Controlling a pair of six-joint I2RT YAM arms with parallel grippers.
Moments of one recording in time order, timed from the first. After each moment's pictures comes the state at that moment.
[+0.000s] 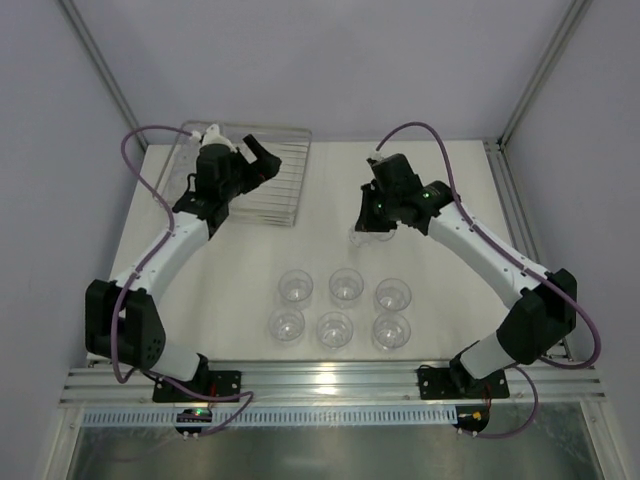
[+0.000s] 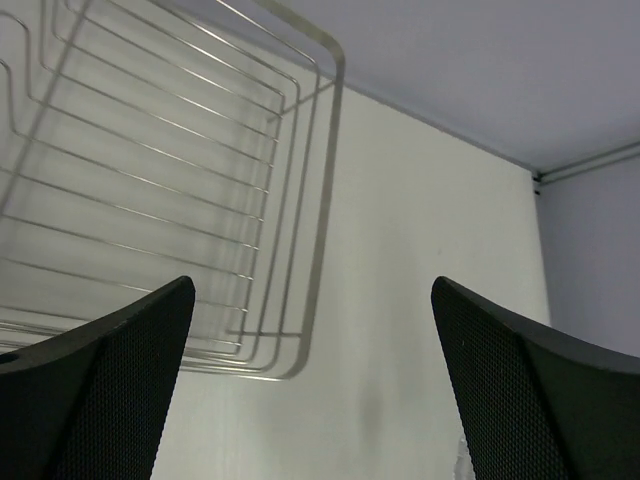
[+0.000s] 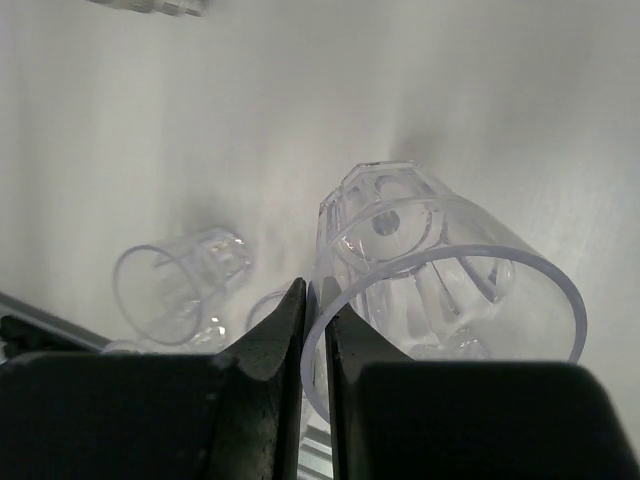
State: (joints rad) left arm -0.29 1.47 1.18 -0.03 0.01 -0.73; right arm 0.56 1.49 1.39 -0.73 -0.08 0.51
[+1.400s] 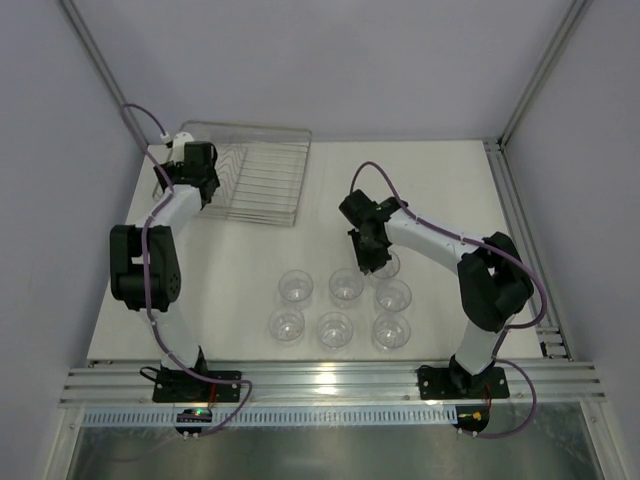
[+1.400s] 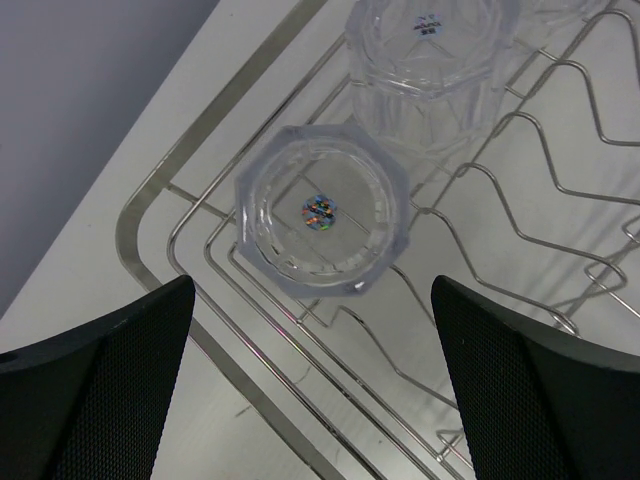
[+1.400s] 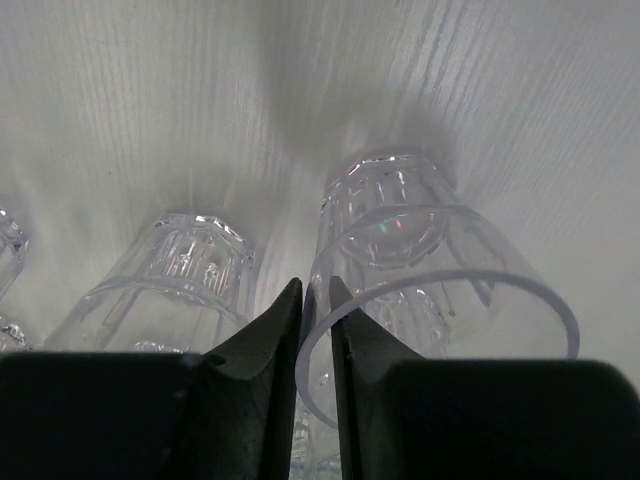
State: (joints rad) left arm -0.06 1.85 1.37 -0.18 -0.63 -0.27; right arm 0.65 1.76 1.30 -0.89 0.10 0.44
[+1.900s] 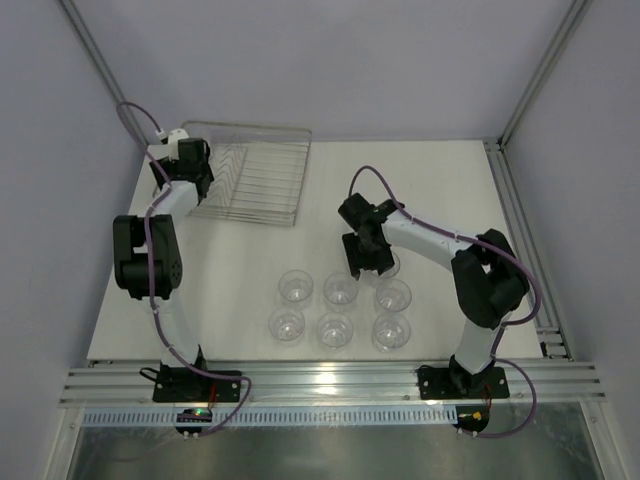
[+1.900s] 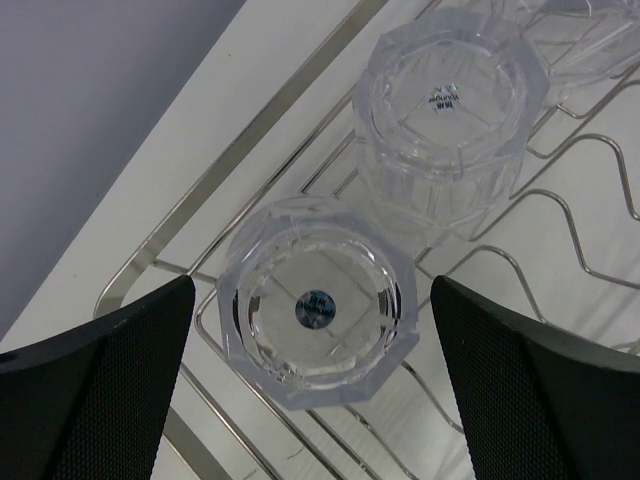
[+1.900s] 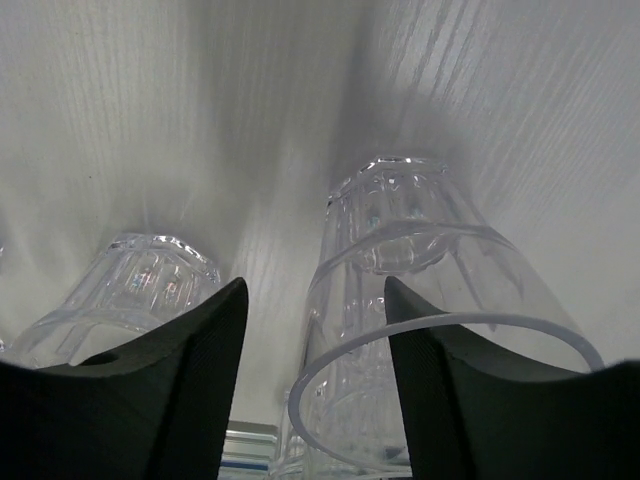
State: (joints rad) left arm 0.00 1.95 1.42 -0.09 -0.60 -0.22; right arm 0.65 1.79 1.29 -0.87 0.09 0.43
